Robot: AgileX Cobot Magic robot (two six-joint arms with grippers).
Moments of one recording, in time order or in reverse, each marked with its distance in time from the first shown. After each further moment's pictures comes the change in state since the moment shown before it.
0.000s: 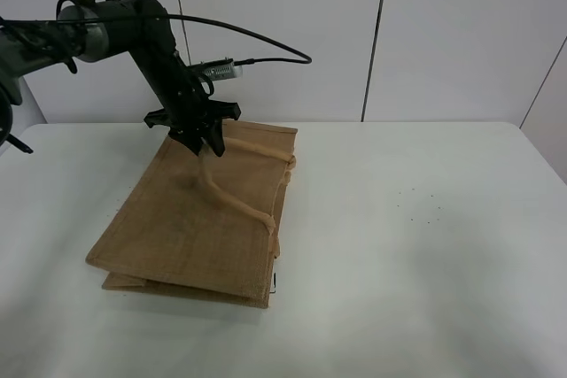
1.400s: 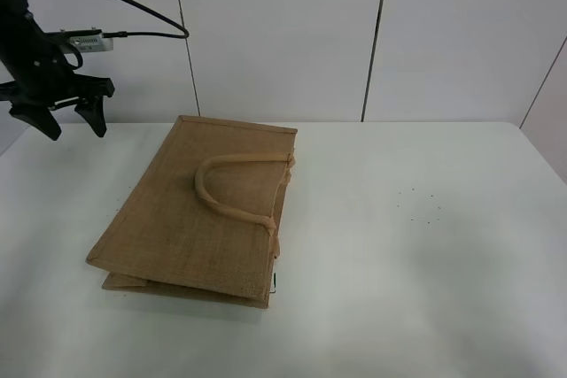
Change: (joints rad) left arm 0.303 -0.358 0.304 0.229 0.060 -0.035; right arm 0.000 0.000 0.000 0.000 0.000 0.000
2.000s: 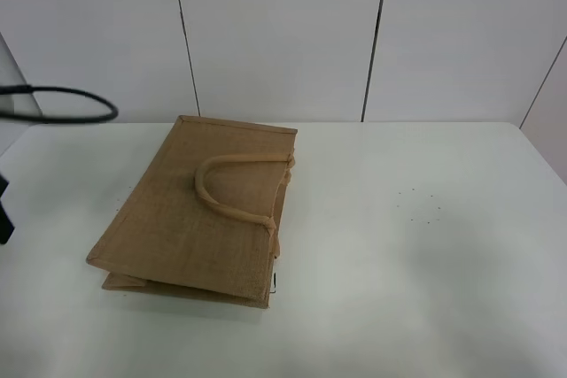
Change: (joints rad) left arm 0.000 -0.854 0.813 0.000 -0.001 0.016; right arm 0.000 0.000 0.000 0.000 0.000 0.000
